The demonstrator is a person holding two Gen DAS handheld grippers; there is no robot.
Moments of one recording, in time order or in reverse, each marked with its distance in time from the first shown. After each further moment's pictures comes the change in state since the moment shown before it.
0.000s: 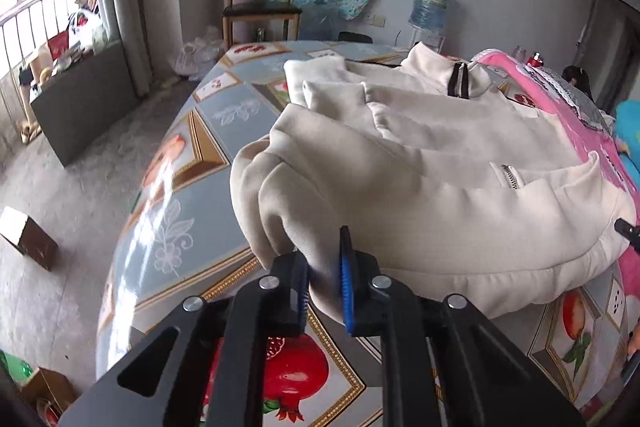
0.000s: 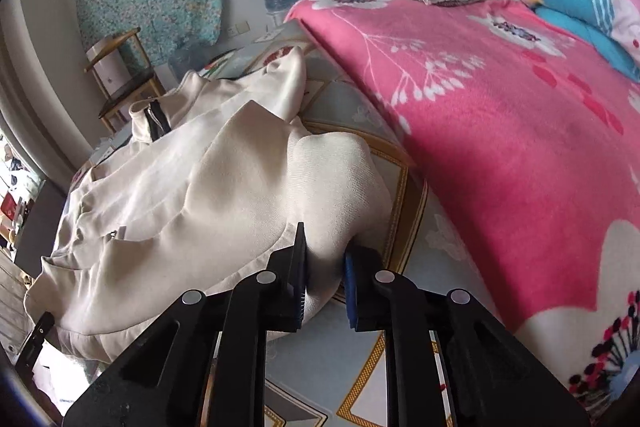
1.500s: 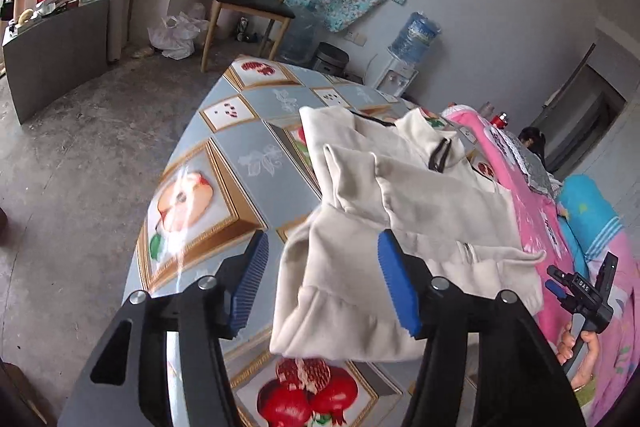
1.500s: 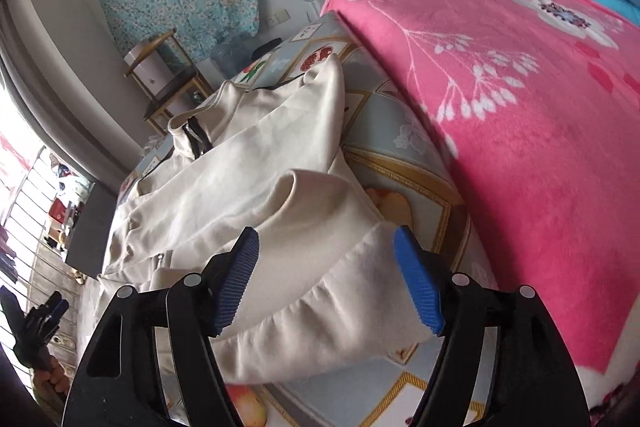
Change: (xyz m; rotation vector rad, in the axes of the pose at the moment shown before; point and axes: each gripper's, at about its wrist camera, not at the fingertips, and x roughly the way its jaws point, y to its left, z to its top) left arm -0.009 0.095 0.057 -0.219 0.057 -0.296; right arm 0.008 -0.020 0.034 0.050 0.101 0.236
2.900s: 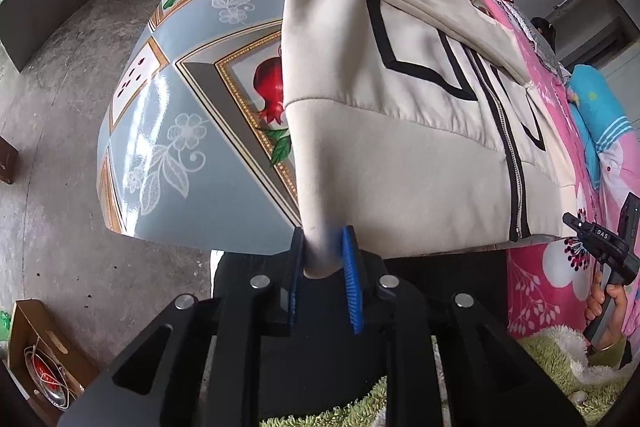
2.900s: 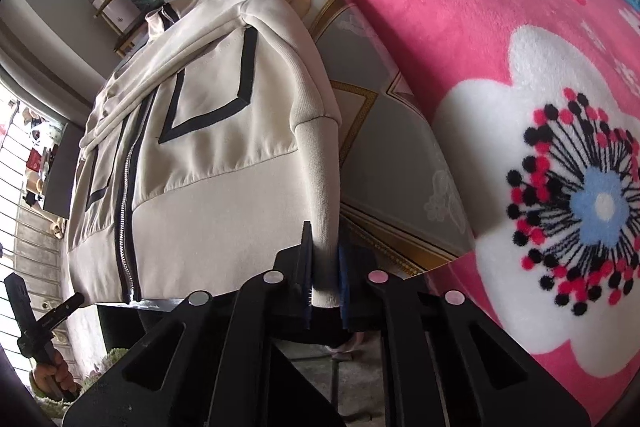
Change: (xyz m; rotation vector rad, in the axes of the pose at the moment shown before) left arm -0.030 -0.008 -0.155 0.068 0.381 0.069; right arm -0.073 -0.035 -0.132 0.005 0.239 -0.156
